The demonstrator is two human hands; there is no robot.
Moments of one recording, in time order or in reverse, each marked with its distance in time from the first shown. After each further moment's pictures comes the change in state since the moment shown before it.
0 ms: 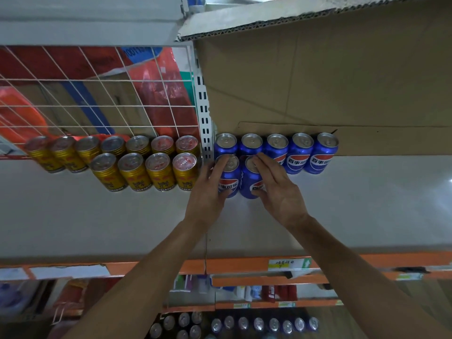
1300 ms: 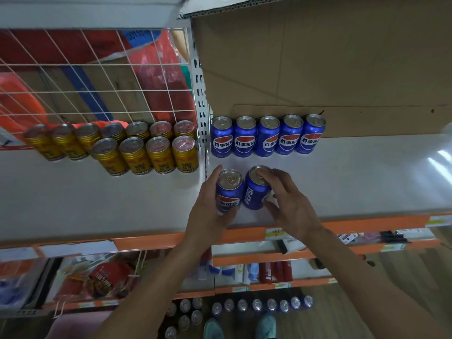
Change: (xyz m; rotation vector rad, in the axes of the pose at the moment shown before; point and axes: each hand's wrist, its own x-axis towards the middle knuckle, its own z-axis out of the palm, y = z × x) left_hand -0.092 0.030 -0.014 -0.347 -0.139 -0.235; right_hand -0.086 -0.028 -0.037 0.184 -0.088 0.057
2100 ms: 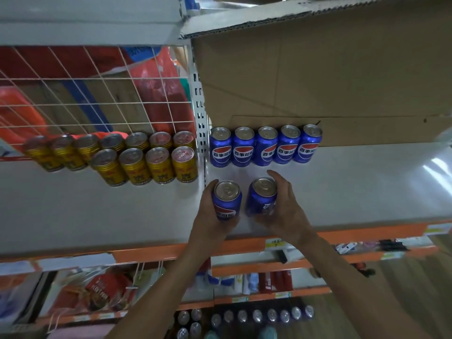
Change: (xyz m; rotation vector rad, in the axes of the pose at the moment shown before) left_hand 0.009 -0.002 0.007 -0.203 0.011 -0.040; right_hand 0.011 -0.014 0.005 0.297 0.020 0.369
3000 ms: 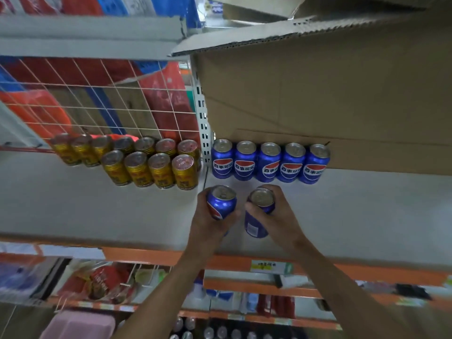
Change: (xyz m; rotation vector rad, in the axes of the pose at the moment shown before) left_hand 0.011 0.034 0.032 -0.114 0.245 -0.143; right_hand 0.036 0.005 -0.019 0.431 -0.134 0.081
